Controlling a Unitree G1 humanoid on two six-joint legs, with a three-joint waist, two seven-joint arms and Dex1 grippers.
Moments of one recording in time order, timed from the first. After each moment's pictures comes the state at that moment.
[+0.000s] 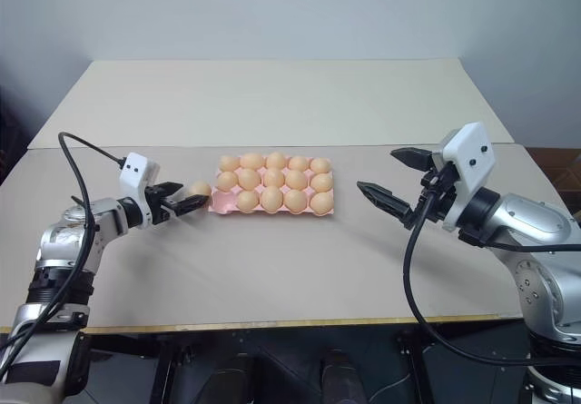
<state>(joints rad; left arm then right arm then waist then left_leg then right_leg) -0.59 0.61 0.09 0.38 -0.30 0.56 -0.75 -0.29 -0.80 -0.31 -0.50 0.65 0.69 0.69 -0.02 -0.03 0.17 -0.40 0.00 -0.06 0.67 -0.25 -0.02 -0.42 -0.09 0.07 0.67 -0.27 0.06</state>
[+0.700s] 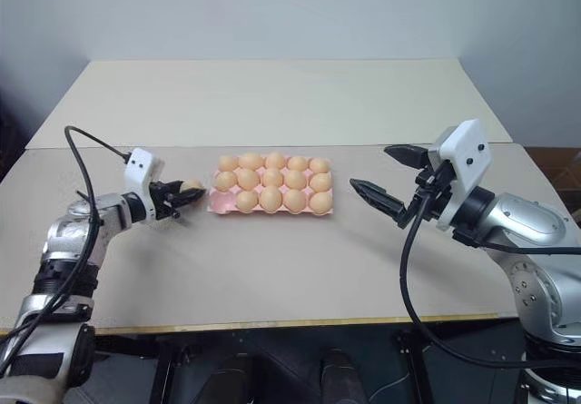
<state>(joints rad) -0.59 0.65 0.11 0.34 -0.30 0.54 -0.78 -0.30 -0.79 -0.30 -0.53 0.69 0.69 0.64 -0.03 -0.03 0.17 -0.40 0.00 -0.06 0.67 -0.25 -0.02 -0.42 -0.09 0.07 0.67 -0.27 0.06</state>
